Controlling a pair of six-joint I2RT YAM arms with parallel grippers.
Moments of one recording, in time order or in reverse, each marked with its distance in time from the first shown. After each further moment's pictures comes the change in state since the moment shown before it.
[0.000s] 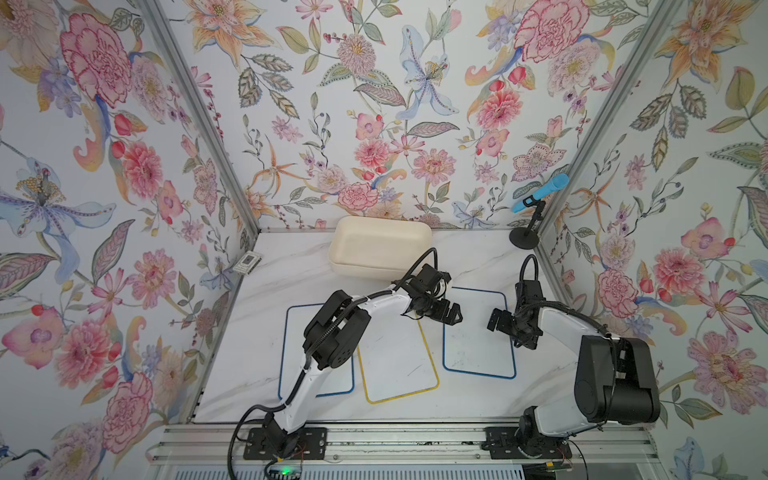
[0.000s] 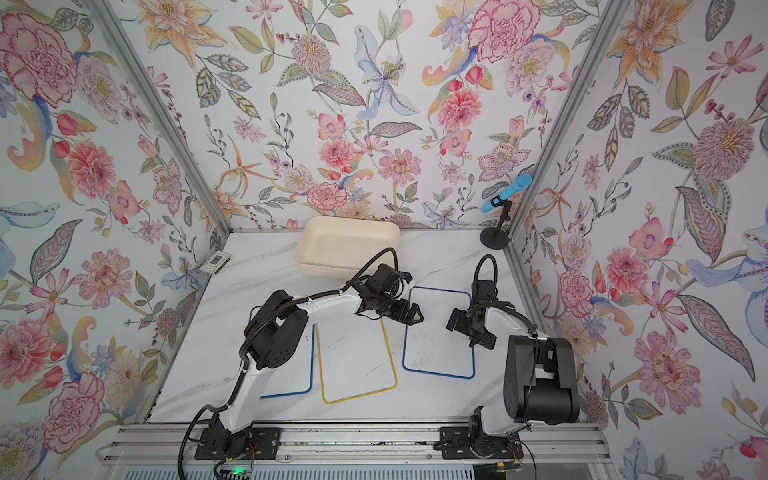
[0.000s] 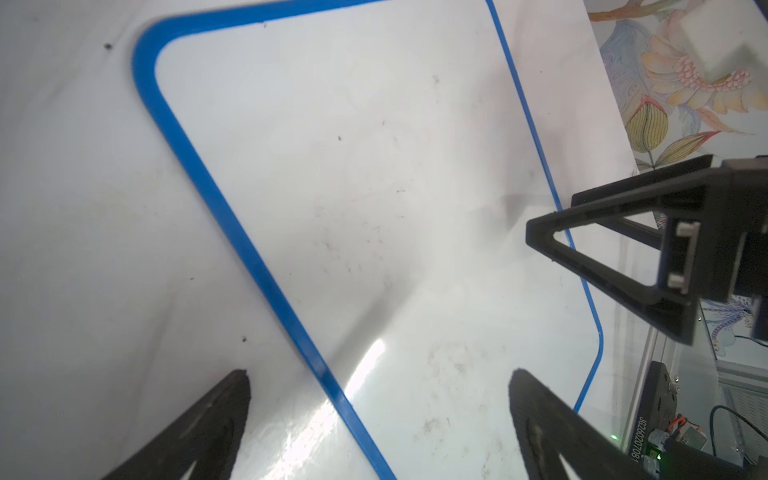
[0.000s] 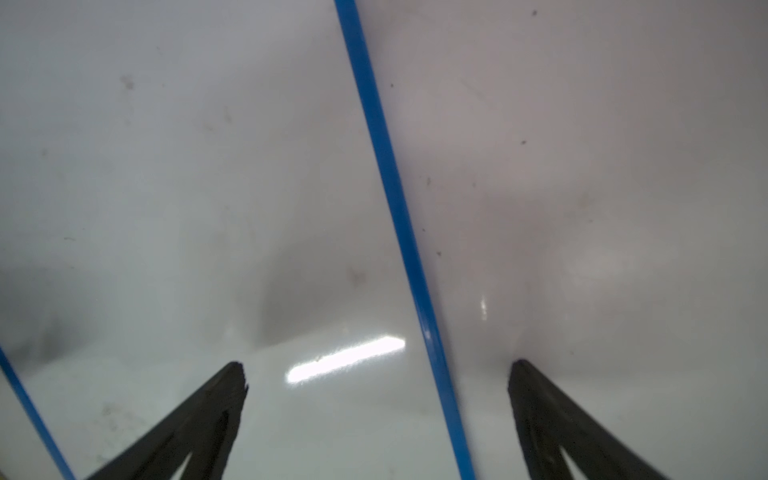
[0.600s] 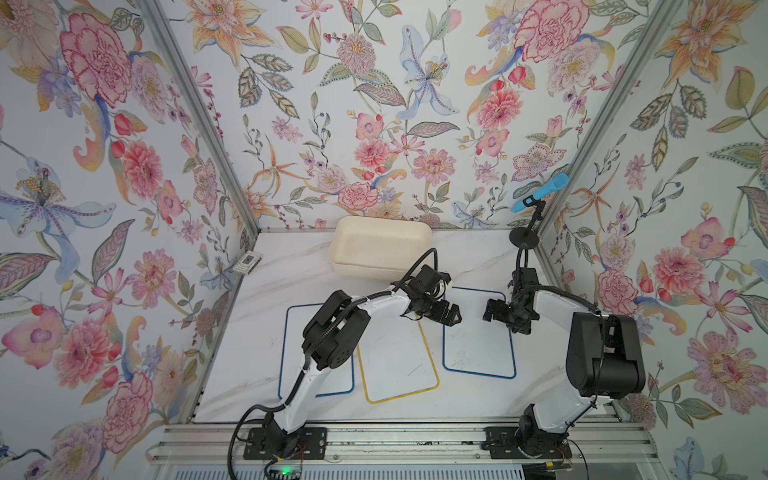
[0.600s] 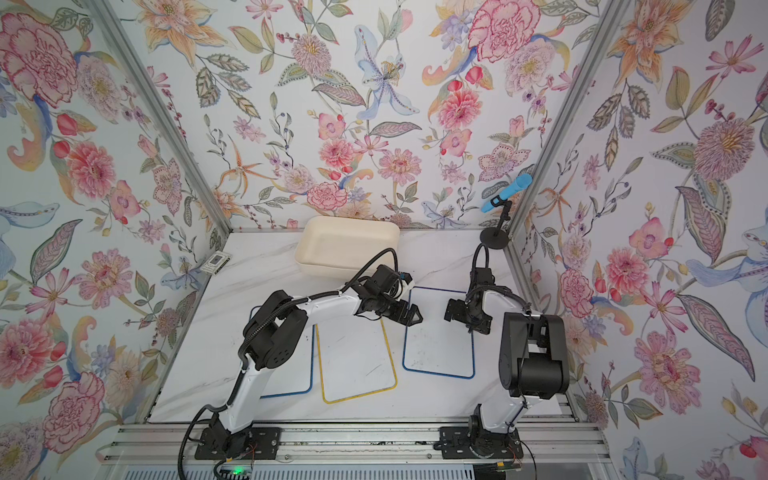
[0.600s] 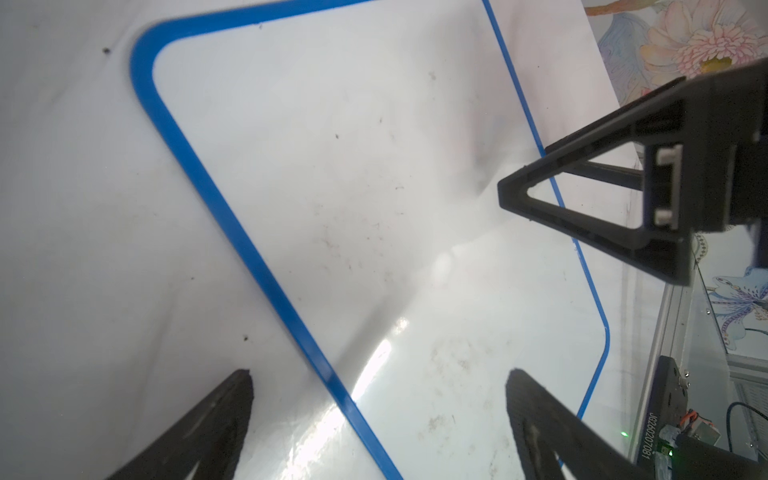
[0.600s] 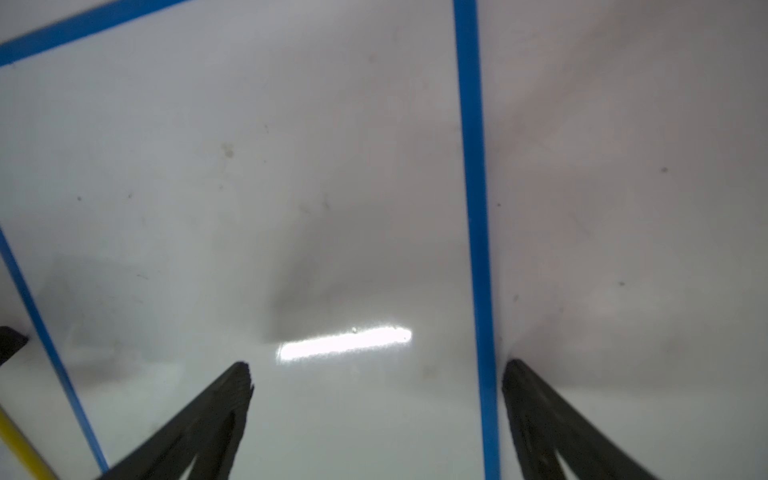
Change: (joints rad) left arm -0.009 -0.015 -0.034 0.027 -0.001 0.027; right arm 0.003 0.163 0.170 -0.039 -0.084 -0.134
